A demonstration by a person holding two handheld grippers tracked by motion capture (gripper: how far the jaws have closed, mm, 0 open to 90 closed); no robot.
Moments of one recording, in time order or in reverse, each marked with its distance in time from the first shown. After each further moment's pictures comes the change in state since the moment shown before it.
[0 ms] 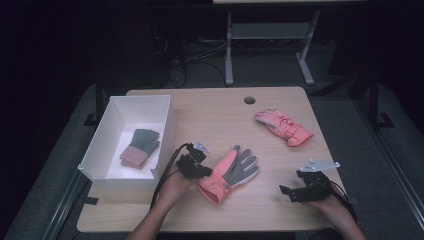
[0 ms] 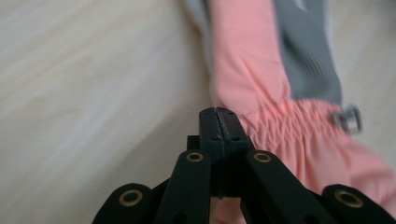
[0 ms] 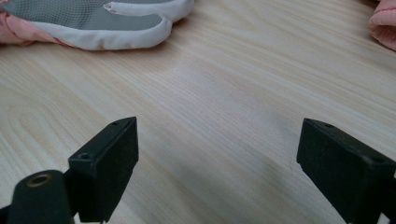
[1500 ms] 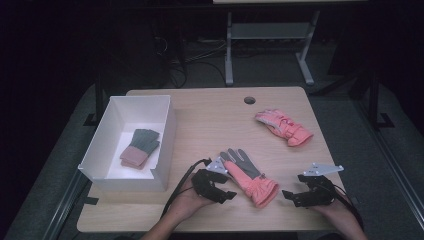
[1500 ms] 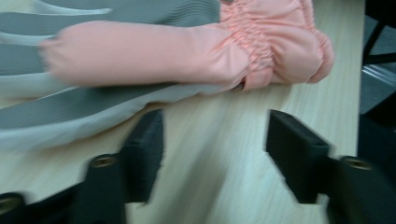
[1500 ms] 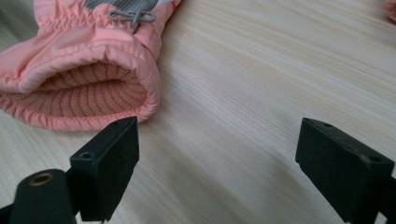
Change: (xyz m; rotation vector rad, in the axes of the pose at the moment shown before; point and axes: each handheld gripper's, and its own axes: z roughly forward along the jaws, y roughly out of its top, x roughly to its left) left arm -0.052 -0.011 0.014 -0.143 -0.138 0.198; right arm -0.004 -0.011 -0.005 0.016 0.048 -0.008
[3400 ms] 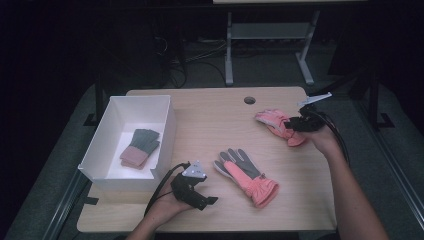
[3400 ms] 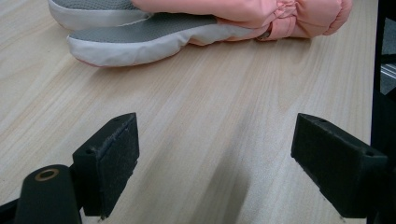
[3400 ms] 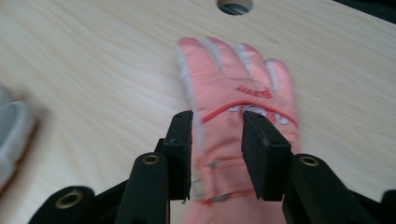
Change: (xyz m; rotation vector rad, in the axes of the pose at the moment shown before) left arm 0.015 -0.036 -0.029 -0.017 0.025 -0.009; right arm -0.119 0.156 0.039 0.001 -0.104 -0.018
